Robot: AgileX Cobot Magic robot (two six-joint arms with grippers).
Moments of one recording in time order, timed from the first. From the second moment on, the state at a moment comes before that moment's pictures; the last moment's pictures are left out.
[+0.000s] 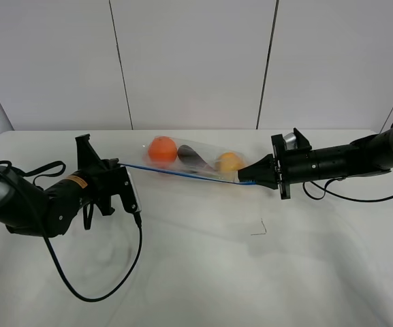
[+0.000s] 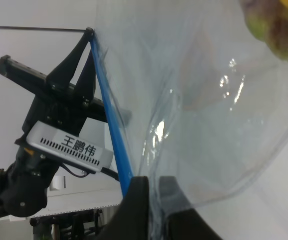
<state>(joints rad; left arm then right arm) -0.38 1.95 -0.62 -0.21 -1.04 1.40 -0.04 2.17 -1.13 1.49 1.20 -1.06</state>
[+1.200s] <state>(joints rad) -0.26 1.95 -0.62 -0.46 -1.16 0.79 -0.04 2.17 -1.13 1.47 1.20 -1.06</state>
